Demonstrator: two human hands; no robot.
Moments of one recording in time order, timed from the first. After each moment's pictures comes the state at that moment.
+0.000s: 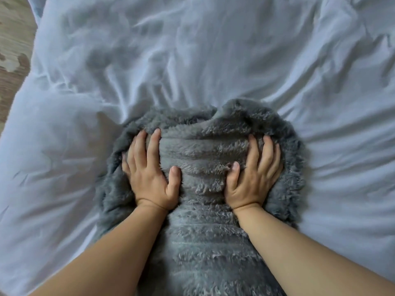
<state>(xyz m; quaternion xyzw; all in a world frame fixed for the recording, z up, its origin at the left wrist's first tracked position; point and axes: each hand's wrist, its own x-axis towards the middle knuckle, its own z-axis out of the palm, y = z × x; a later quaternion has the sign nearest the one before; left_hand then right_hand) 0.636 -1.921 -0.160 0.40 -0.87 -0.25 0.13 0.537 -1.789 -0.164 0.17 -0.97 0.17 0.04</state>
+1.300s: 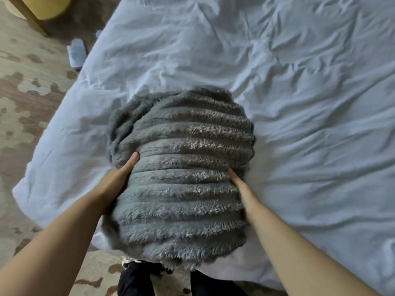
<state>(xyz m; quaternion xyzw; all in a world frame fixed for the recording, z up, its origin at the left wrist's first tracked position) 0.747 -1.905 -0.071 0.54 -0.51 -0.65 -0.14 0.573 -1.654 -0.093 -0.23 -0.65 0.51 -0.52</state>
